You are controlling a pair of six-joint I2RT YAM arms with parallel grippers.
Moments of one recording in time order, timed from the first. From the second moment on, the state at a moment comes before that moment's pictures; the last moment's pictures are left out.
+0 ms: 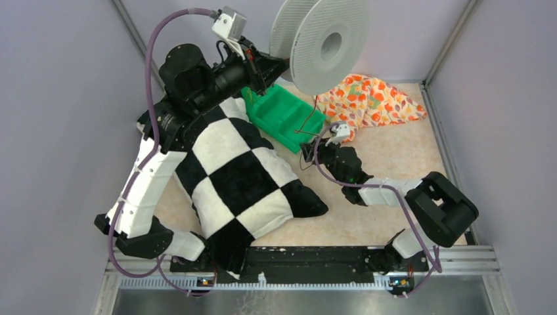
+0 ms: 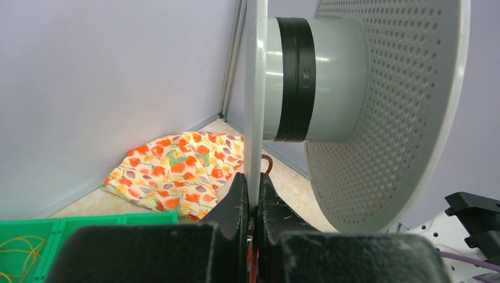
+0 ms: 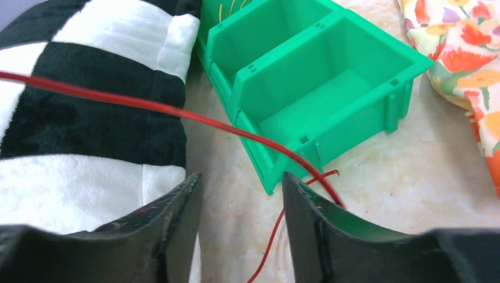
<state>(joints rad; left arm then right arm) -0.64 1.43 2.03 -0.46 0.28 -0.27 0.70 1.50 0.56 0.86 0.20 0.39</state>
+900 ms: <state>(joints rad) -0.64 1.28 1.74 -0.63 0.29 -0.08 0.32 0.88 0.61 0.26 0.16 0.33</state>
